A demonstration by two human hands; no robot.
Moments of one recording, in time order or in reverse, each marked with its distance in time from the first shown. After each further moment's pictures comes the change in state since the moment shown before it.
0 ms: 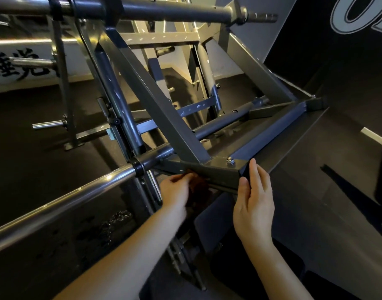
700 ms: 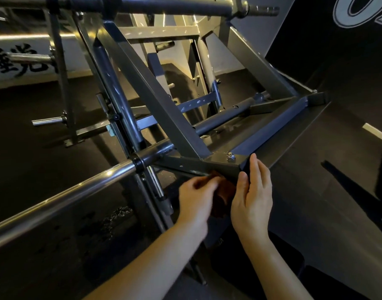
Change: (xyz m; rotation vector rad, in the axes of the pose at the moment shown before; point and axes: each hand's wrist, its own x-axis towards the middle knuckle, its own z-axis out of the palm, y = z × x) left_hand -0.057 -0.013 0.014 0.046 -0.204 0.040; right_hand -0.001 0.005 0.008 -0.005 0.044 0.007
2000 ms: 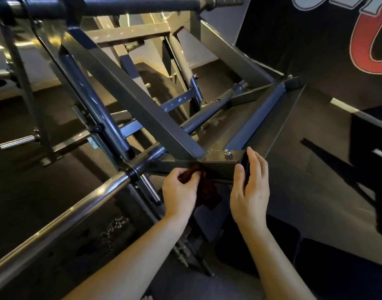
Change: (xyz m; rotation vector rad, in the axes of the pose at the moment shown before) left_hand 0.061 0.000 -0.043 0.413 0.023 0.437; right_hand -0.001 -0.021 0.014 0.048 0.152 0.063
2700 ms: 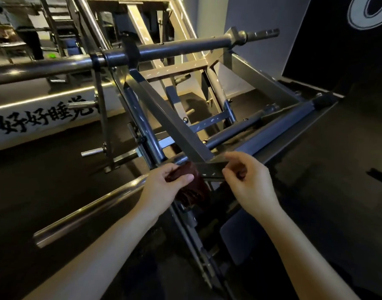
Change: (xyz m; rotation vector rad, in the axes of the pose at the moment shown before) left_hand -0.083 0.078 -0.063 0.204 -0.065 0.148; right_hand 0.024 -0.024 -0.076 0.256 -0.503 -0.192
